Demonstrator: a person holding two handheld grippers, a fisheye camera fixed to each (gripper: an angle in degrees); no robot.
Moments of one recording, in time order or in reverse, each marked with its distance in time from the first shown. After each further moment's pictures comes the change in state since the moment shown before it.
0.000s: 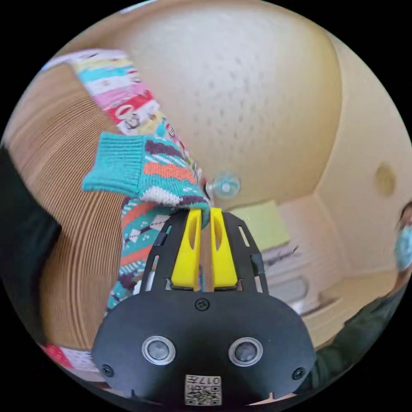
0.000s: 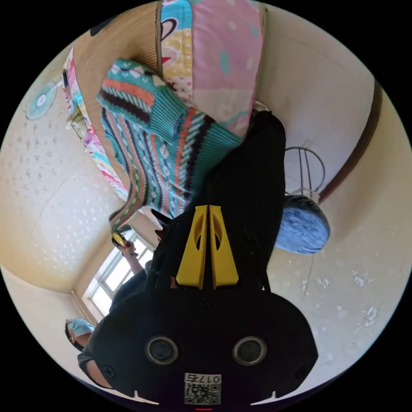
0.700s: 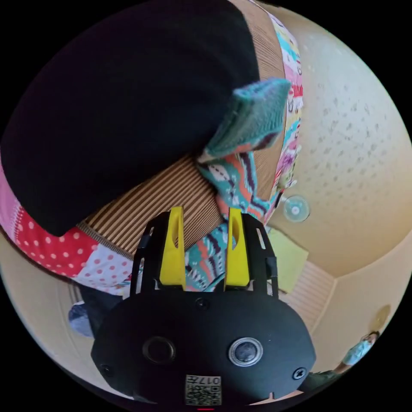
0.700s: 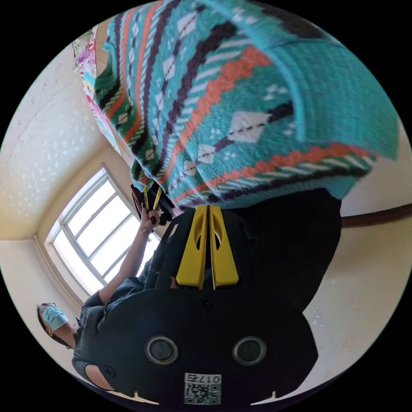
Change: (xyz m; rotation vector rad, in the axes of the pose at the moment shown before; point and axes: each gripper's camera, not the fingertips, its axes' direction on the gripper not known) left arm -0.368 0.171 -0.037 0.052 -0.048 -1.000; right arm -0.084 -0.121 0.178 -0.358 0.308 -0.295
